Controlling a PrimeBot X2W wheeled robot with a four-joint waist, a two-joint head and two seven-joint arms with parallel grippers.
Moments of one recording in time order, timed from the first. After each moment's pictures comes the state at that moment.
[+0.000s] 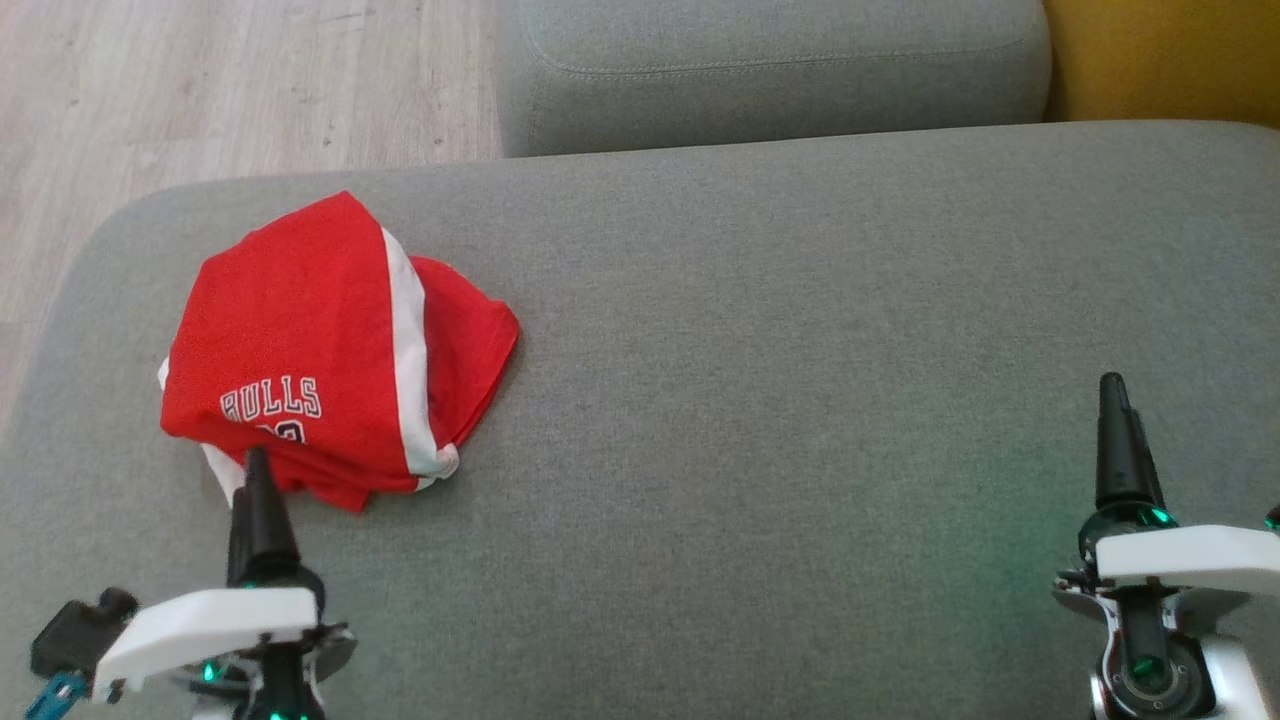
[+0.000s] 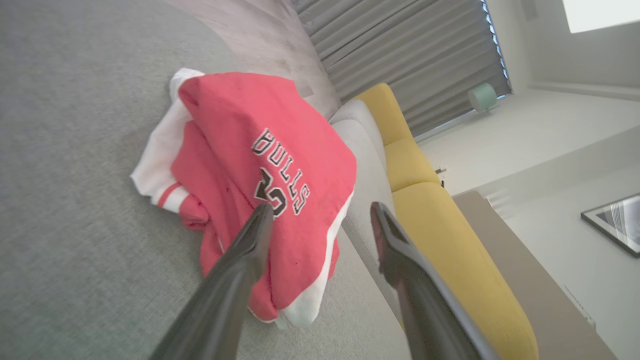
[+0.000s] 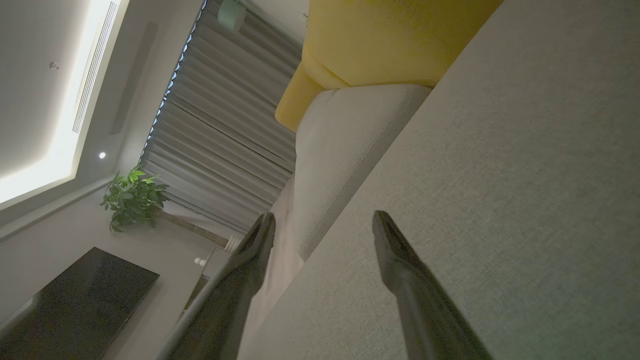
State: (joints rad) left arm -0.02 0.04 0.01 0.15 -1.16 -0.05 -0.02; right arm -0.04 -0.04 -0.08 0.19 1.03 0.13 -0.01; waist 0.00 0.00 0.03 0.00
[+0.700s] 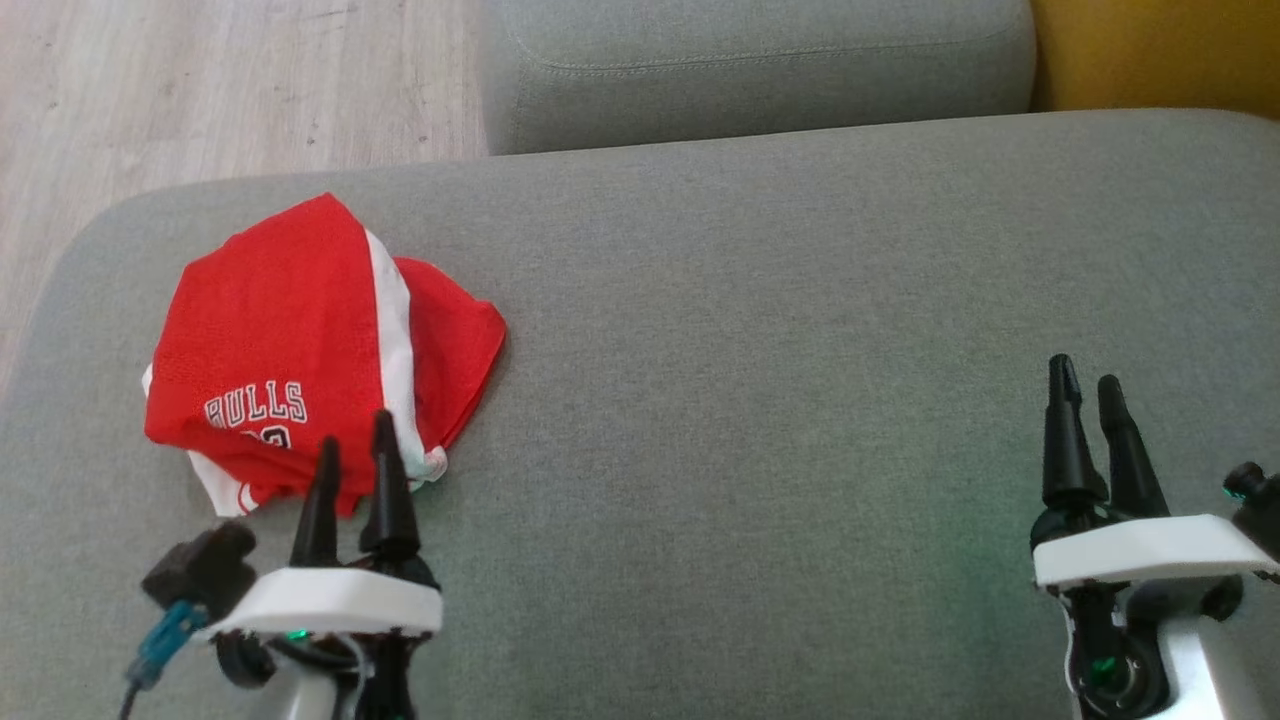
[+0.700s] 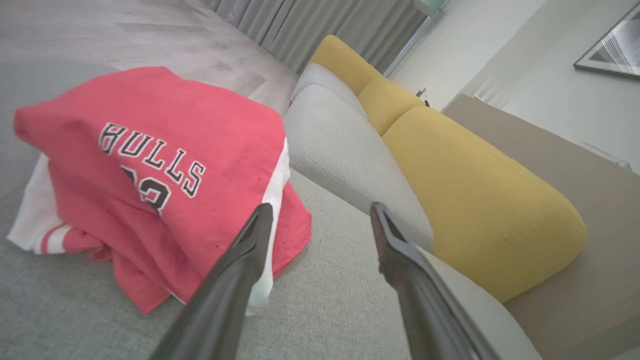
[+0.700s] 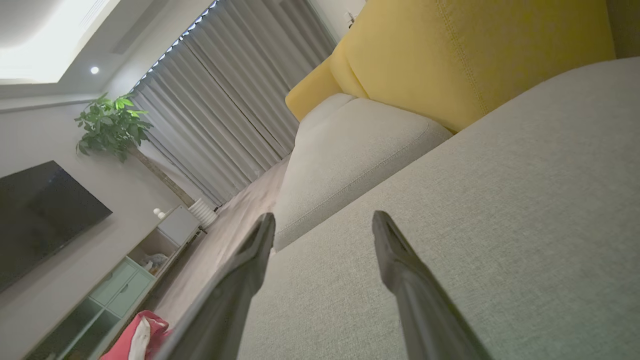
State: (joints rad) left arm -0.04 0.06 -0.17 0.13 -0.76 -0.02 -0.07; right arm -0.04 -0.04 -0.03 0.14 0.68 0.13 -0.07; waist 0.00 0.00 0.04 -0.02
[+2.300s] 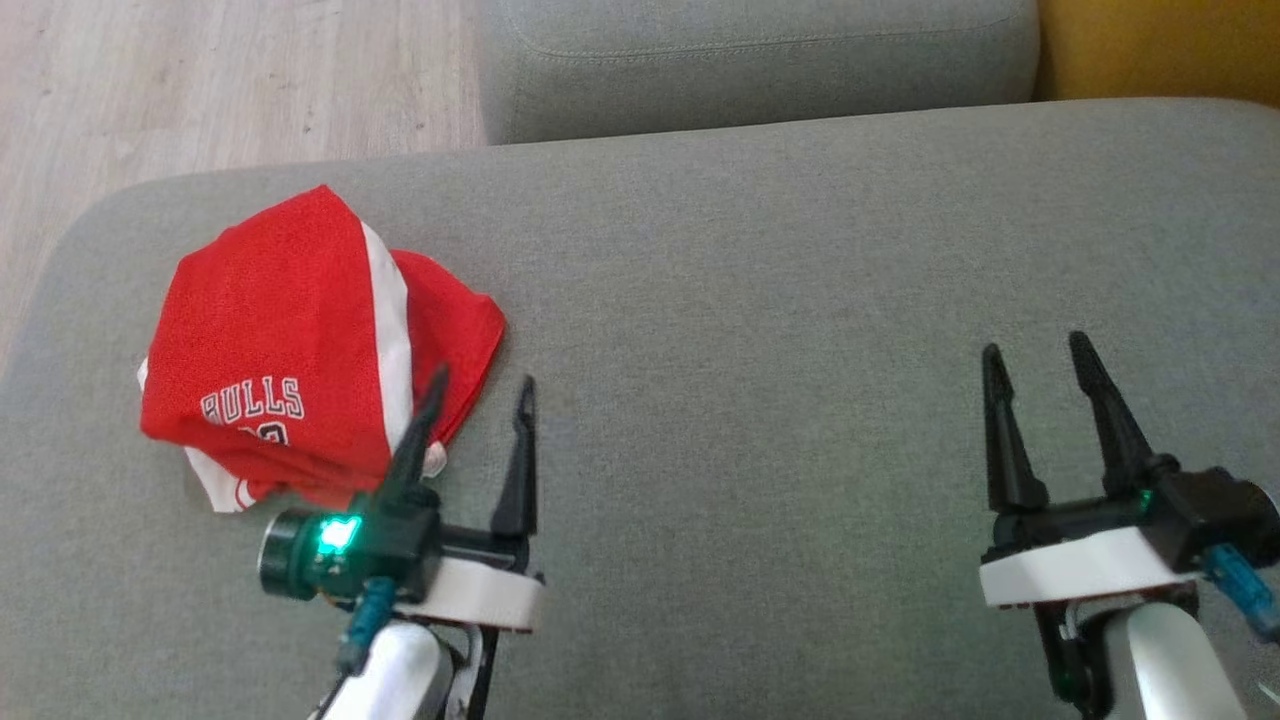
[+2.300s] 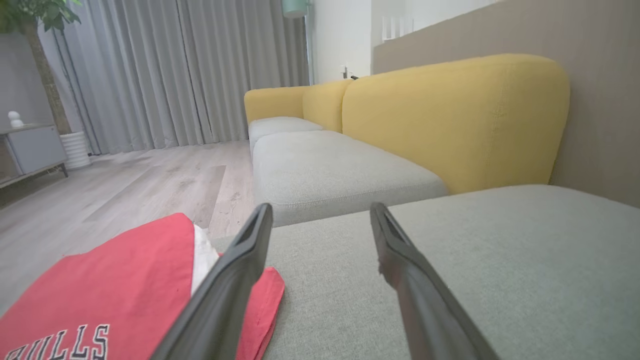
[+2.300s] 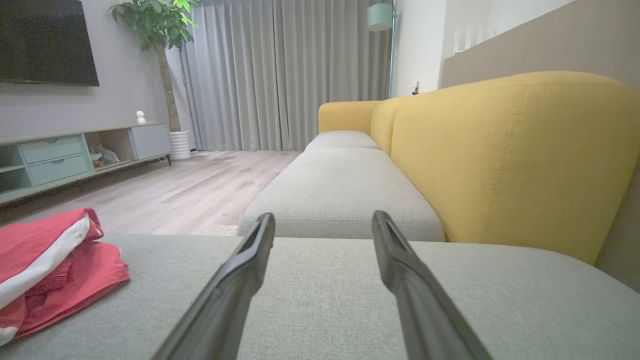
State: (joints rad) left arm -0.21 0.20 -0.57 0.17 -0.28 0.26 -0.21; right arm -0.03 -0.04 0.03 0.06 0.04 0.13 -0.21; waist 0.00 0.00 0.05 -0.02
